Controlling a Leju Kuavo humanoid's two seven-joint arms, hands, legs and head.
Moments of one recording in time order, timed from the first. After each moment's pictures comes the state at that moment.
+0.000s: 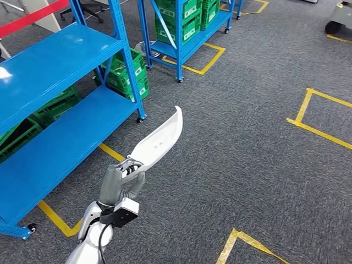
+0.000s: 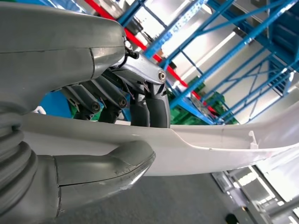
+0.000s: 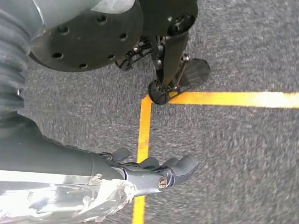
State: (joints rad) left arm 0.05 -0.20 -0.36 -1.31 -0.61 0.34 -0.60; right arm 0.06 0.28 -1.06 -0.38 0.69 -0.23 -0.36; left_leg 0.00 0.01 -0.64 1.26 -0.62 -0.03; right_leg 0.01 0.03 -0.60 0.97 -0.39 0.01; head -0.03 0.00
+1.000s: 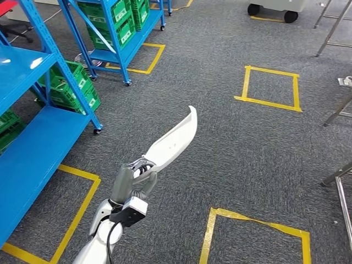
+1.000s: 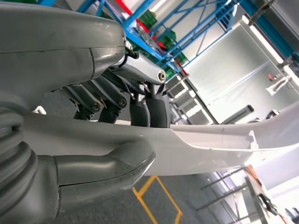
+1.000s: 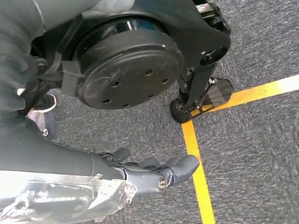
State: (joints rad) left arm 0.01 -0.23 -0.41 -1.26 -0.57 0.31 -0.62; right arm 0.38 0.32 -0.29 -0.88 0.17 -0.40 0.03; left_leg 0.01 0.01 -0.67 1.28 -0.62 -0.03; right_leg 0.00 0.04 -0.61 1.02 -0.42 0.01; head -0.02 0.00
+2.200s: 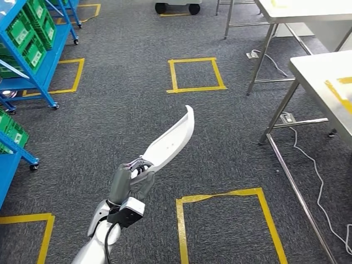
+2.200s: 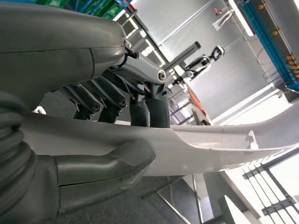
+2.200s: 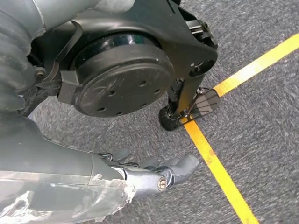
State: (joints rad) left arm 0.02 -0.22 -0.41 -1.26 -0.56 0.32 -0.62; right arm 0.38 0.32 -0.28 -0.91 0.21 -0.37 0.00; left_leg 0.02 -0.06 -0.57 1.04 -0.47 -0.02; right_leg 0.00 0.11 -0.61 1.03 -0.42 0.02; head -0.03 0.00
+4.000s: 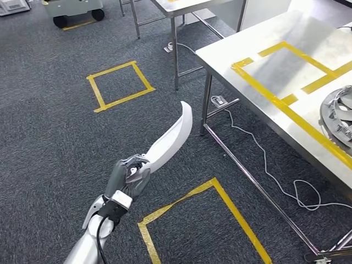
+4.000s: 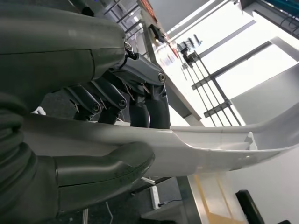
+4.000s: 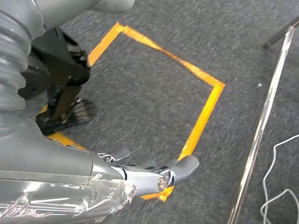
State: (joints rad) left arm 0.00 -0.20 -0.36 -1.29 -0.45 0.15 -0.65; right arm 0.40 0.32 -0.49 -1.13 0.13 -0.05 -0.44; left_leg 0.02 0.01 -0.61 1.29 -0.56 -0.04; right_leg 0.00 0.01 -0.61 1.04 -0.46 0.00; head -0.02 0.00
